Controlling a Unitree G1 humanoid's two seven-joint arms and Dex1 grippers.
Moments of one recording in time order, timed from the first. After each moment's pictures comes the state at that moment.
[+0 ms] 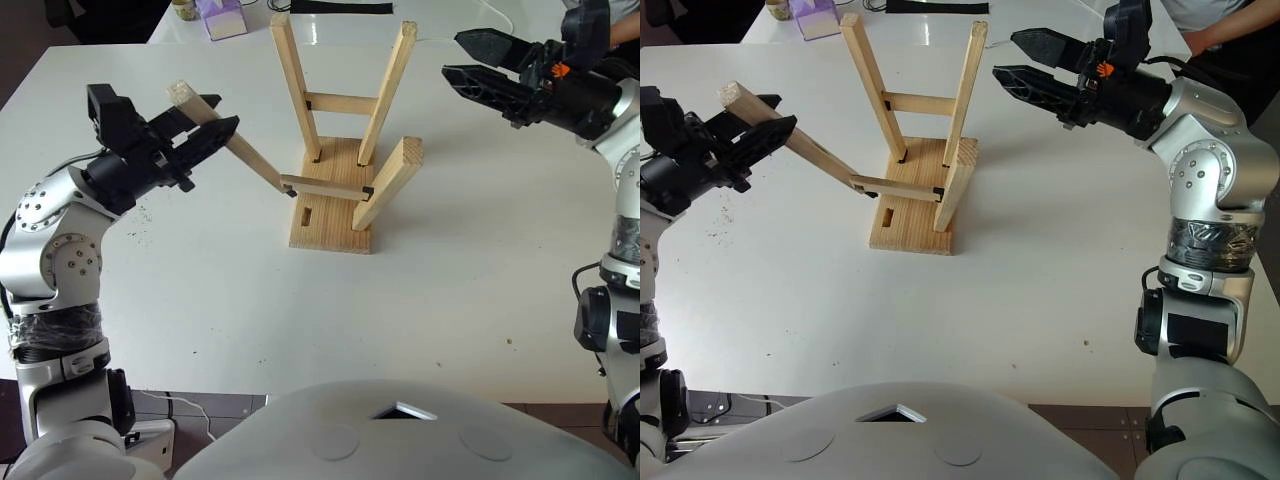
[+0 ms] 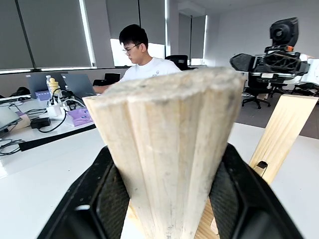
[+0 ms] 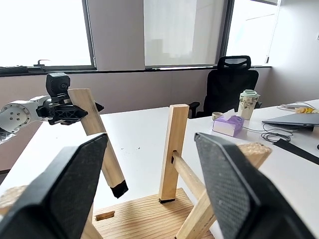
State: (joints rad) left arm -0.17 0.66 0.30 -0.19 -0.79 0.37 -0.94; right arm -0.64 -0.62 -0.14 0.05 0.69 0.60 1.09
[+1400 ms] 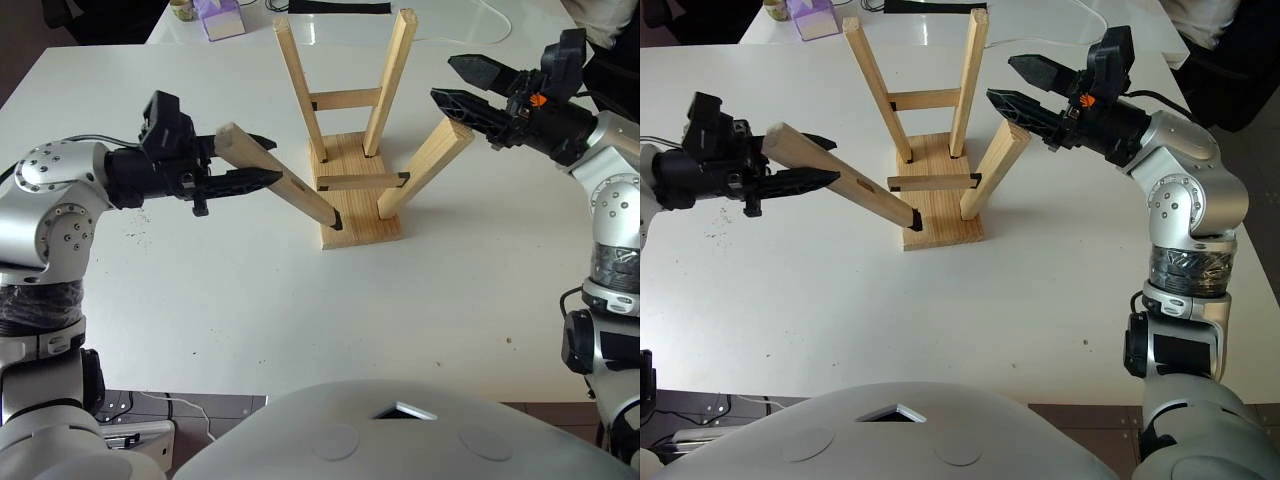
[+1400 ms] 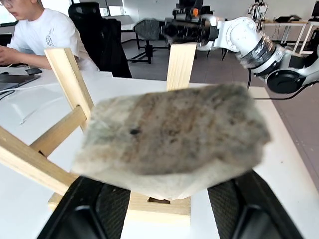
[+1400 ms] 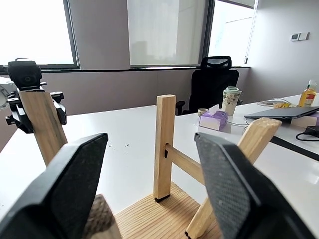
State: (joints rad) left arm -0.31 0.85 0.11 -0.17 -0.74 0.50 -1.24; right arm -0.48 -0.56 -0.16 -0.09 0.67 0.55 0.96
